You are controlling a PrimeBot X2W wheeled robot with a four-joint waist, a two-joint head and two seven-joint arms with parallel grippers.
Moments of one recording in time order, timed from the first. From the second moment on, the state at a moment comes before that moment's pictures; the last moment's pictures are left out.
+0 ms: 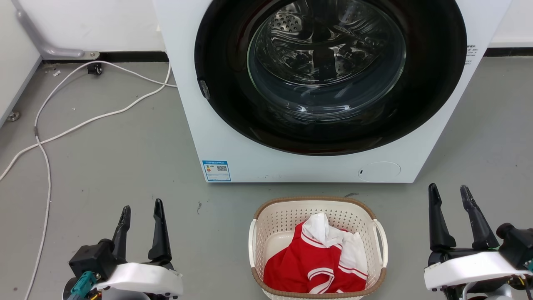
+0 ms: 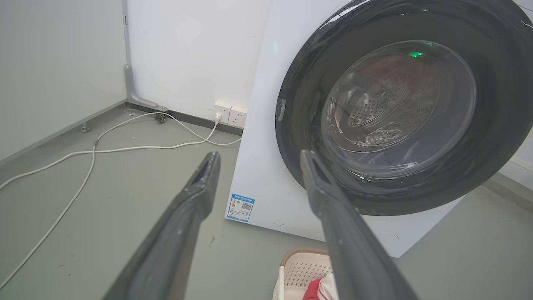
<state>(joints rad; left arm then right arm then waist) 0.02 0.06 0.00 0.06 -0.33 0.01 -0.19 0.01 -0.05 -0.04 0.04 0.28 0.13 -0.19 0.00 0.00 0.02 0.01</state>
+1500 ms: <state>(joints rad) 0.06 0.05 0.01 0.05 -0.06 0.00 -0.26 0.04 -0.05 -0.04 0.04 0.09 0.13 -0.26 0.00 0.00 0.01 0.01</state>
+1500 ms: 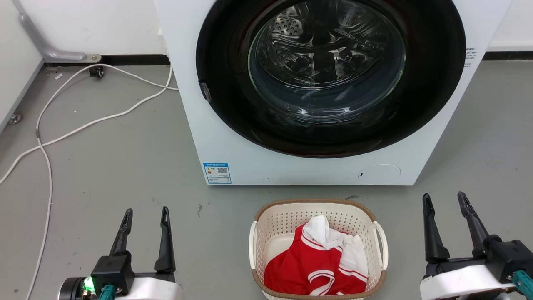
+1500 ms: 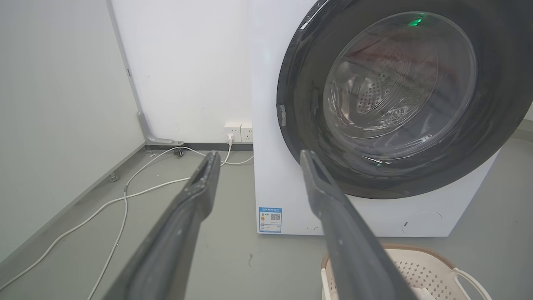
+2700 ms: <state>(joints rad) -0.20 0.05 -0.08 0.31 -0.04 -0.08 -0.26 -0.16 -0.05 -0.07 0.21 -0.01 0.13 -0.26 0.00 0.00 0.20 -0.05</state>
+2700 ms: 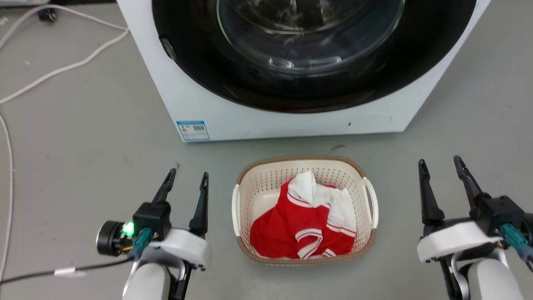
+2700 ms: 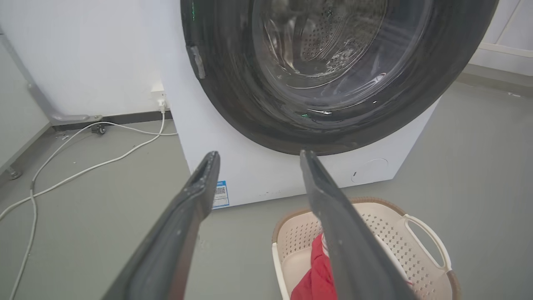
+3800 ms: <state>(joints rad) -0.77 0.07 -0.32 1.03 -0.16 -0.13 -0.26 -0.62 -0.06 -0.04 0.78 -0.13 0.13 -0.26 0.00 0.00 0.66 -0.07</state>
